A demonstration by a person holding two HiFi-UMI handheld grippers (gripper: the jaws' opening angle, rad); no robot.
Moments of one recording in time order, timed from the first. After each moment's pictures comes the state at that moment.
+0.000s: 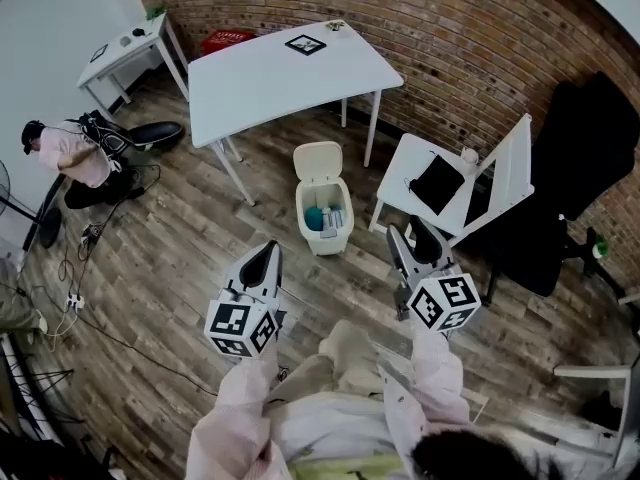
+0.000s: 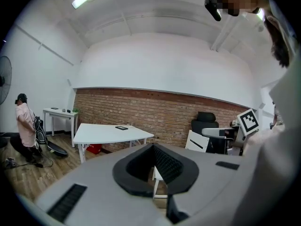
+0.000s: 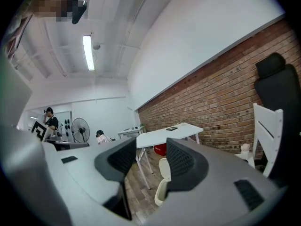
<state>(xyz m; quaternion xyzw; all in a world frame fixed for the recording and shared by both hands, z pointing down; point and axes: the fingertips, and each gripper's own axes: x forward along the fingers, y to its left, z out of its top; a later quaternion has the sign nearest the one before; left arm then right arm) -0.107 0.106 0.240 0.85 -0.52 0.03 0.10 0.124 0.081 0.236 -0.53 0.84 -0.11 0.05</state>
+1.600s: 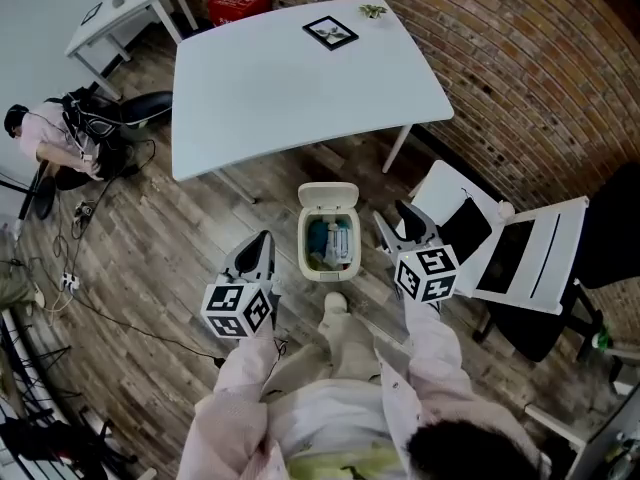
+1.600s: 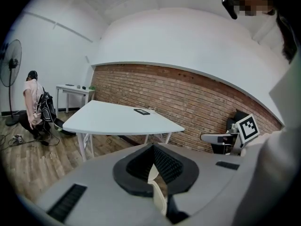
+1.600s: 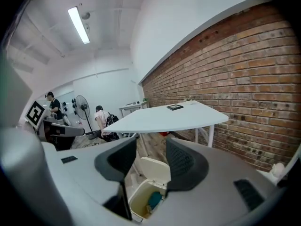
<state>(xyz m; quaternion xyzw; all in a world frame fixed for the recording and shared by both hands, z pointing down) -0.143 -0.178 0.331 0.77 -0.59 0.06 0.23 0.081 -0.247 0.346 -0.45 0.87 -0.17 -0.11</state>
